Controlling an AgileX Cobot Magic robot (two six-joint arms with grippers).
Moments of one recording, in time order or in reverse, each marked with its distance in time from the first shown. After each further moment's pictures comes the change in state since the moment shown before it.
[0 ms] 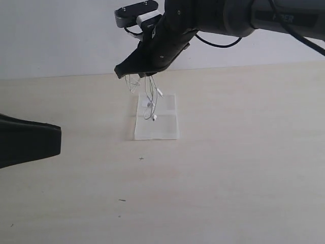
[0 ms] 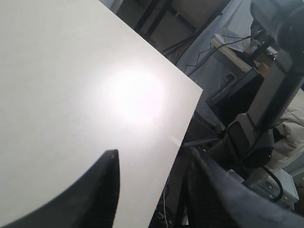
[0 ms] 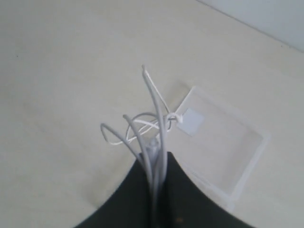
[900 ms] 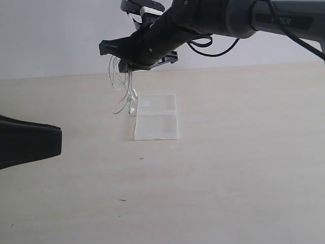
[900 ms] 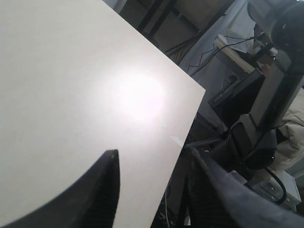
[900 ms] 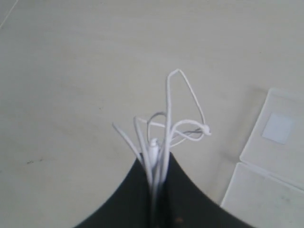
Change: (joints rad) left arm 0.000 0.000 0.006 0.000 0.012 0.000; right arm -0.033 0.029 -0.022 0.459 -0.048 -0.033
